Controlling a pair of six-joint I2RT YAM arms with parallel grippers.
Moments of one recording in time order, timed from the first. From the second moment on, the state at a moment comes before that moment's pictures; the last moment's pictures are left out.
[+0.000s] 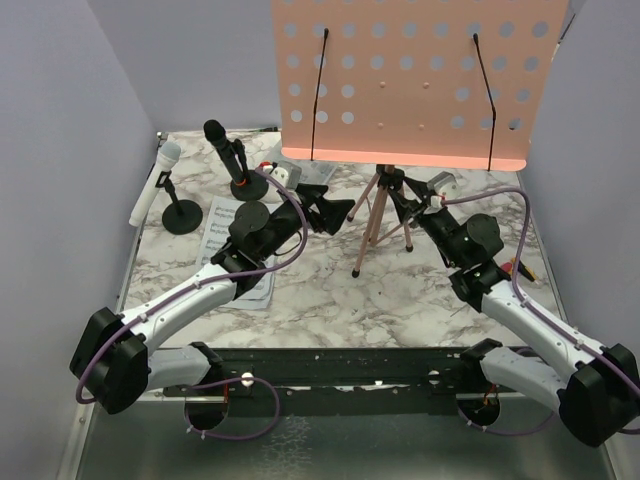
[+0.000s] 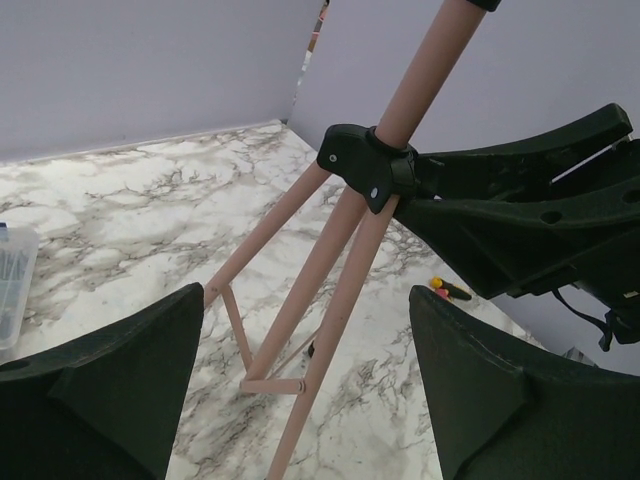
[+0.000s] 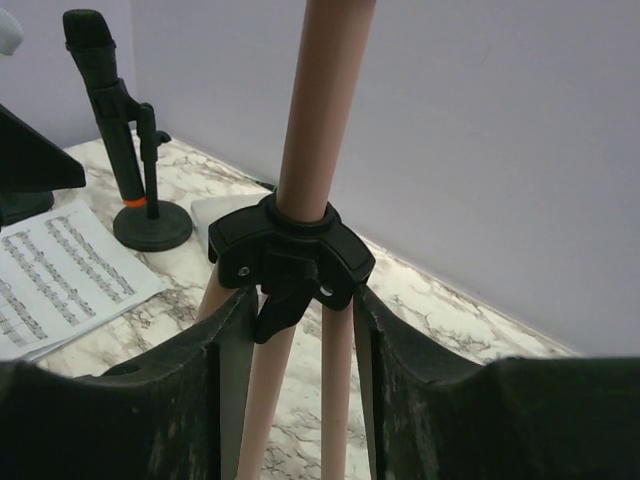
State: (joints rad) left arm -0.70 1.19 0.78 0.57 0.11 -0.39; right arm 0.48 0.99 0.59 0.63 -0.13 -0.20
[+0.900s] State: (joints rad) left arm -0.72 1.23 0.78 0.67 0.11 -0.37; right arm 0.48 0.99 0.64 0.44 -0.20 -0.90
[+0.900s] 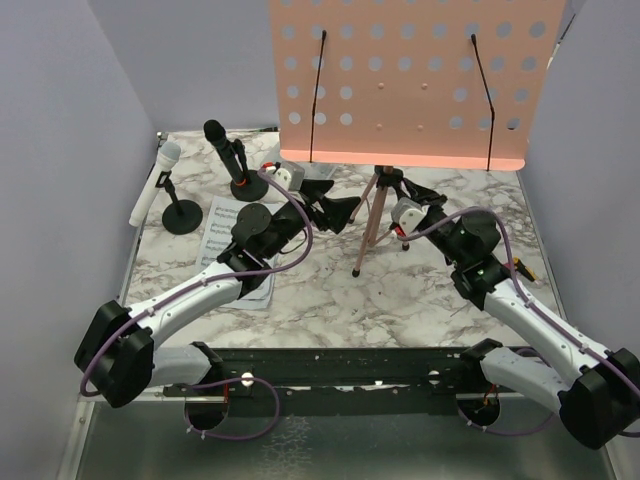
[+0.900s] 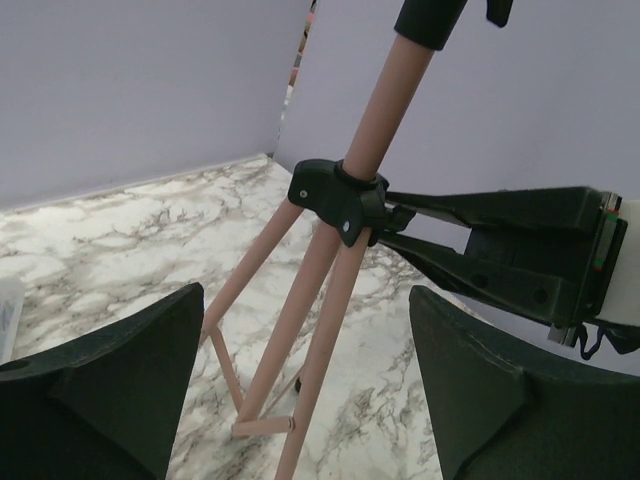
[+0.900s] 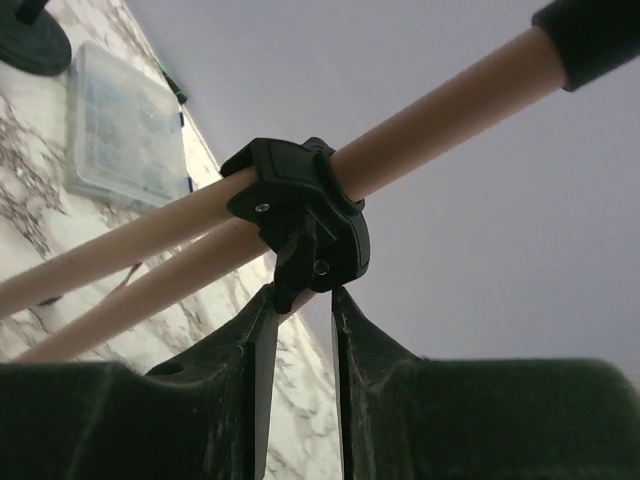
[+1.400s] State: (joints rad) left arm -0.72 1.27 0.78 0.80 0.11 -0.35; right arm 0.48 0.98 0.65 0.36 -0.19 -1.34
